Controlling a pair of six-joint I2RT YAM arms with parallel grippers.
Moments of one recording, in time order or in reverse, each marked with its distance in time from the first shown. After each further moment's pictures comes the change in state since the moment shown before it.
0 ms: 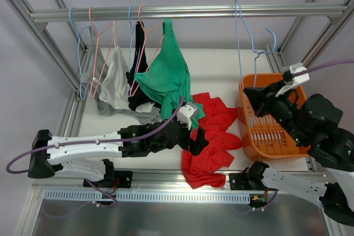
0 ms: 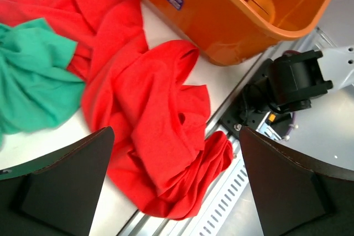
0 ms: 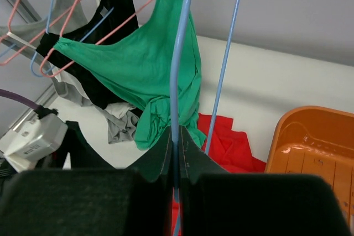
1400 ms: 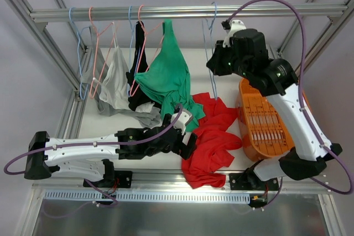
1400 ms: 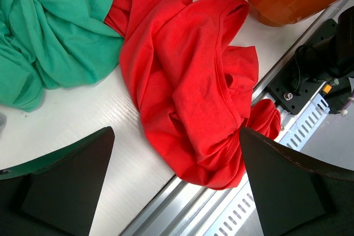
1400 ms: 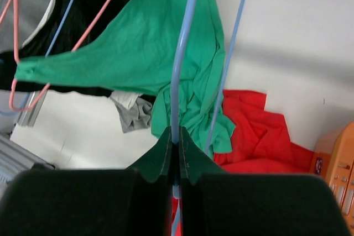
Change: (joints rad) left arm 0.000 -0.079 -0.088 -0.156 -0.068 0.018; right arm -0.254 0.685 0.477 -0.214 -0.319 0.150
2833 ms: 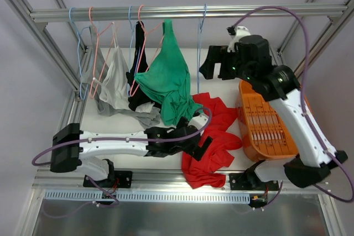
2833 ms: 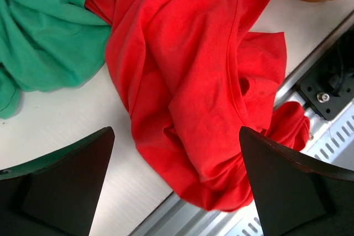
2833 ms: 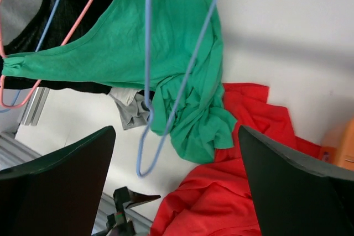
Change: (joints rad) left arm 0.002 0.274 0.108 0.000 0.010 0.001; right arm -0.088 -0.018 -0.116 0.082 -0.085 0.028
